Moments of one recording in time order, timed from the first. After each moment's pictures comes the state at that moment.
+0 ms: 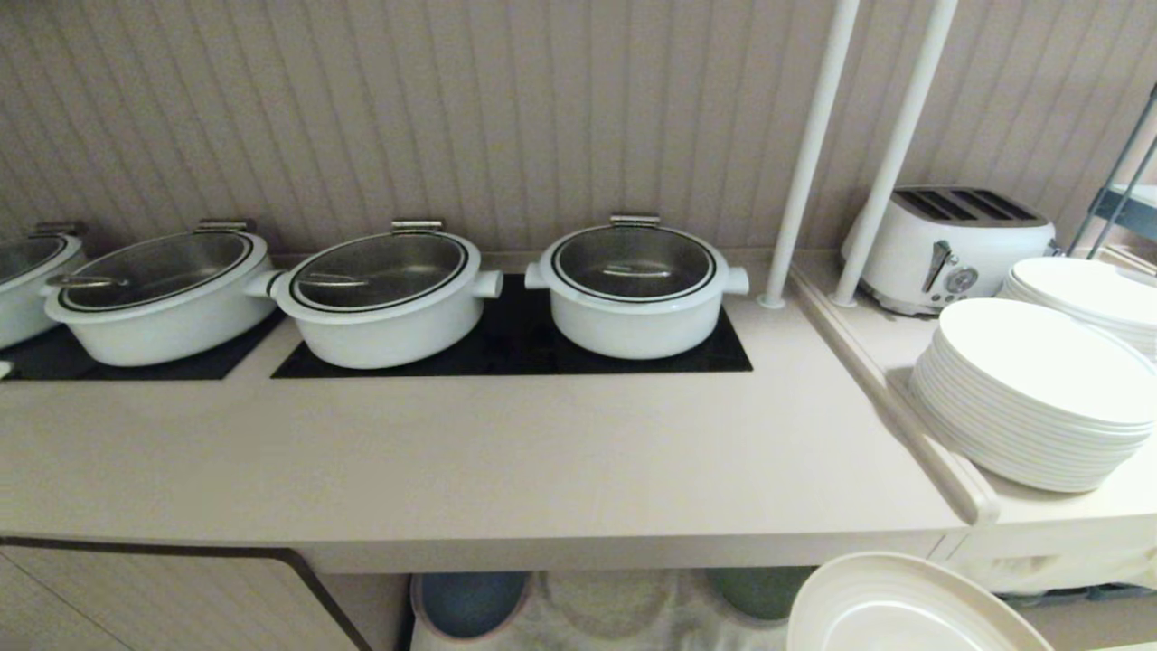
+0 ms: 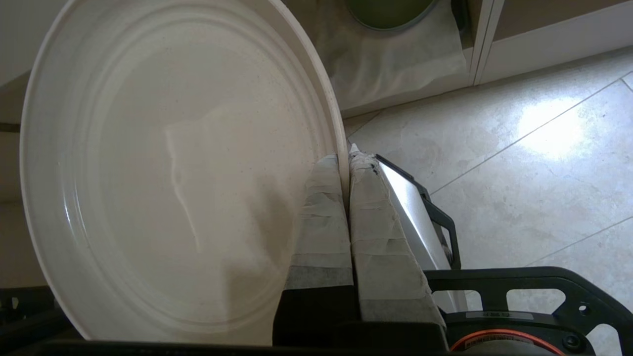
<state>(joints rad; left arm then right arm) 0.00 0.00 0.00 0.00 0.00 -0.05 0.49 0.80 -0.24 0.22 -0.15 0.74</state>
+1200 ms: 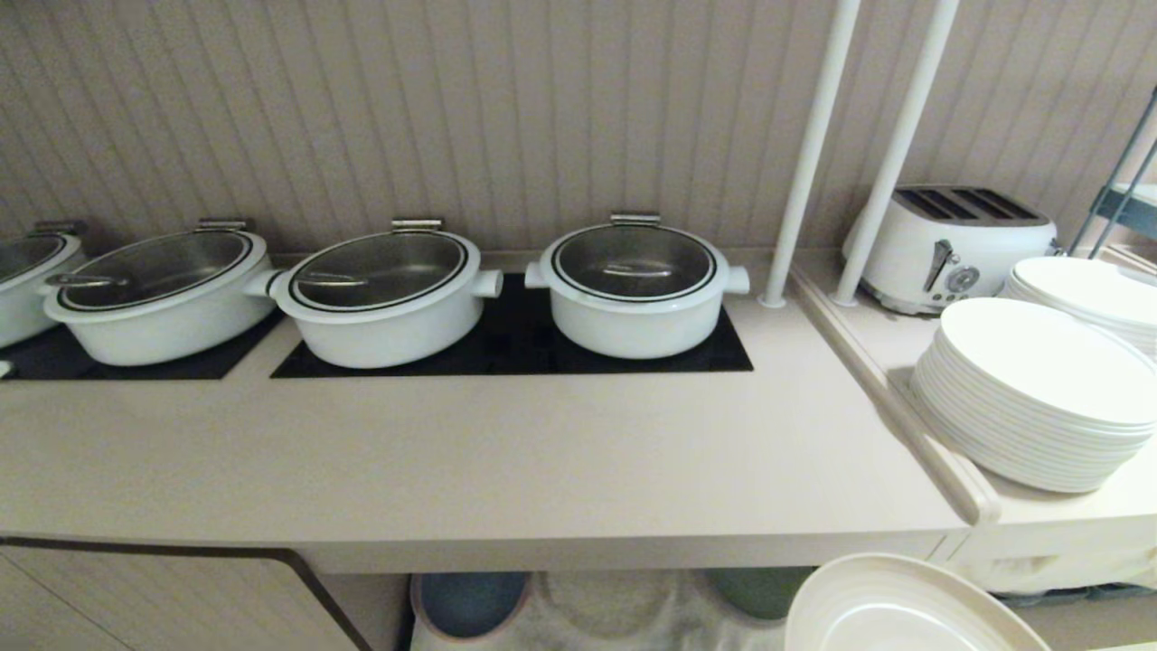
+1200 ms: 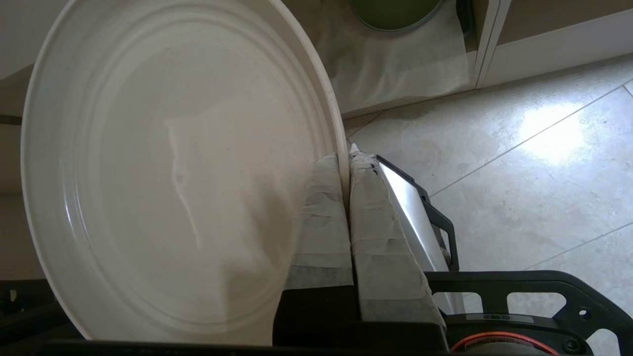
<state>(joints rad) 0.00 0.00 0.00 0.00 0.00 -0.05 0.53 0.79 -0.24 0.22 -0.17 0.74</state>
